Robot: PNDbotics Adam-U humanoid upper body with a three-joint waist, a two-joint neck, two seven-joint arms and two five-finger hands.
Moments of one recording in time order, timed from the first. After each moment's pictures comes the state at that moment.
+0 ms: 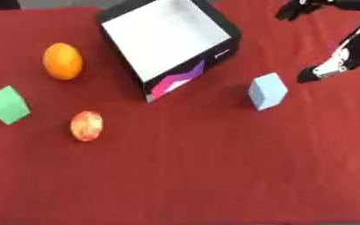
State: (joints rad) left arm -0.26 0.36 0.07 -1.78 0.28 -0.06 0.43; right arm -0.40 -1.23 0.09 -1.83 0.01 -0.04 0.70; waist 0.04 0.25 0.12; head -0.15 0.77
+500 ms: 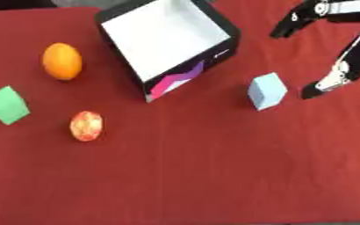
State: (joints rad) left arm -0.26 0.36 0.06 -1.78 0.28 -0.06 0.42; right arm -0.40 -1.23 0.14 -1.84 0.05 -0.01 0.71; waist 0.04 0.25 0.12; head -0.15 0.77
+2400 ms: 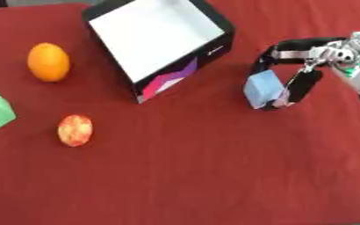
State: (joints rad) left arm -0.26 0.33 0.06 -1.78 0.29 -0.05 0.41; right arm -0.52 -1.04 0.32 -1.53 0.34 -0.03 0.64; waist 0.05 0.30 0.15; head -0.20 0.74
